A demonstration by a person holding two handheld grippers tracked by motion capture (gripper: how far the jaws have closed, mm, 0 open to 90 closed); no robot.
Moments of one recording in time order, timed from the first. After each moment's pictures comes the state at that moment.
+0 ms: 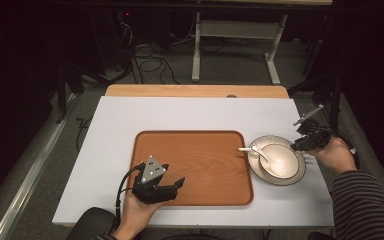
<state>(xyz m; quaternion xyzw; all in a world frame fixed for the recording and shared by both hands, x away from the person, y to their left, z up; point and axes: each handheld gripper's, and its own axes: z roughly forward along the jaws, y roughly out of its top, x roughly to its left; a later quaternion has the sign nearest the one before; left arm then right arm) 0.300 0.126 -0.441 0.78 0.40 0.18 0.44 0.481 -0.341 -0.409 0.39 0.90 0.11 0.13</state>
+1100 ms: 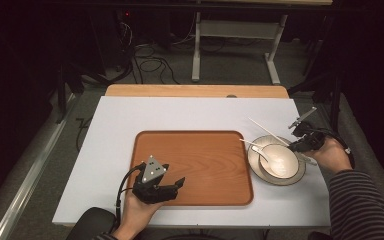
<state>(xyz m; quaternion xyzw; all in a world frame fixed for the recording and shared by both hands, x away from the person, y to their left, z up) 0.301 0.125 -0.442 0.78 0.40 0.18 0.44 0.484 -0.333 -0.420 0.37 0.92 0.11 0.11</state>
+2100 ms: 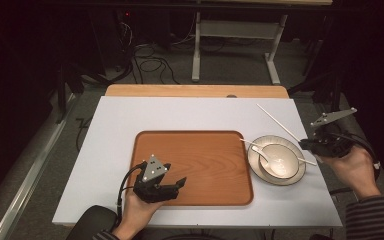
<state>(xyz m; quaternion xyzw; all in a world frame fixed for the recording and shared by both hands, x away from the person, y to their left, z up) 0.303 0.124 -0.440 0.79 0.38 0.17 0.45 0.405 -0.329 -0.338 0.39 0.88 0.21 0.18</state>
